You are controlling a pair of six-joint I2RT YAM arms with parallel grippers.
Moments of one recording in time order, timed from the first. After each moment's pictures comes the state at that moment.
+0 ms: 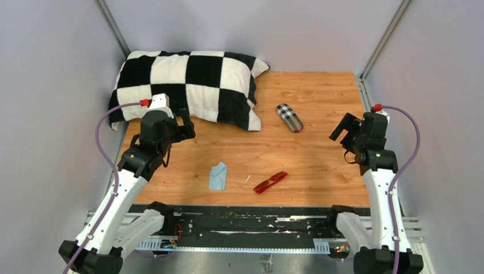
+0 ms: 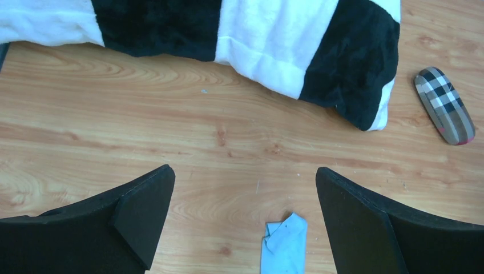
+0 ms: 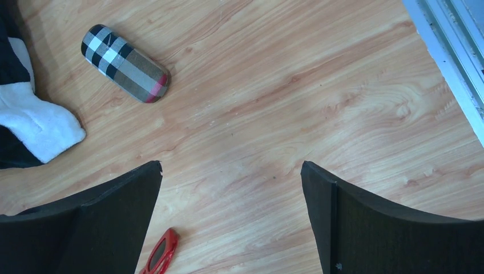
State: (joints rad) left arm -0.33 0.84 0.92 -0.52 -0.28 -0.36; right arm -0.11 0.86 0.91 -0.70 0.07 0.40
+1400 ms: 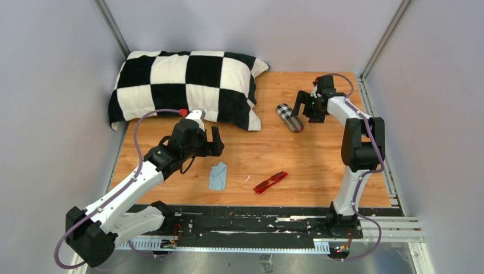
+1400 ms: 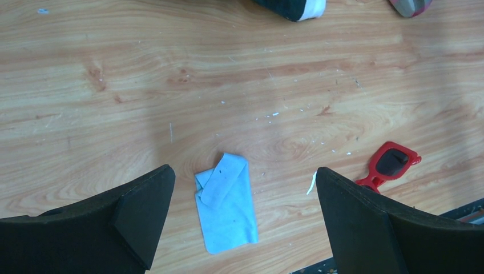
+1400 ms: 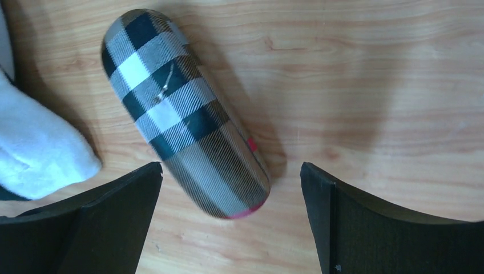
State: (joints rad) left arm -0.58 0.98 0.79 -0.43 -0.12 -0.46; right arm 0.07 1.91 1.43 -0.48 -0.24 0.30
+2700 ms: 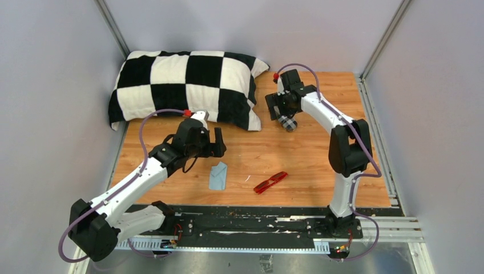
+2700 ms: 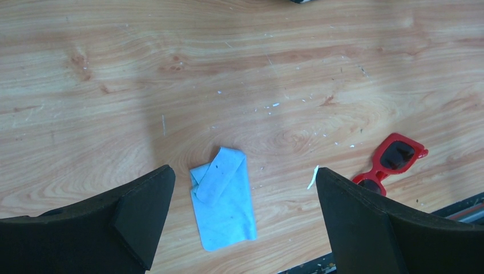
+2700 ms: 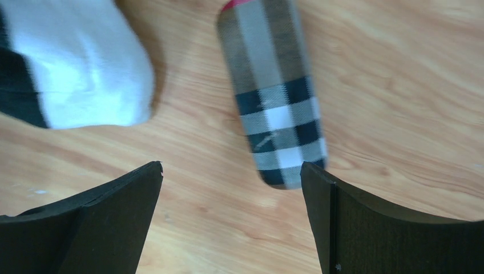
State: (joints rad) left arm -0.58 1.04 0.79 -0.43 -0.09 -0.47; right arm 0.36 1.93 1.60 -0.63 -0.09 0.04
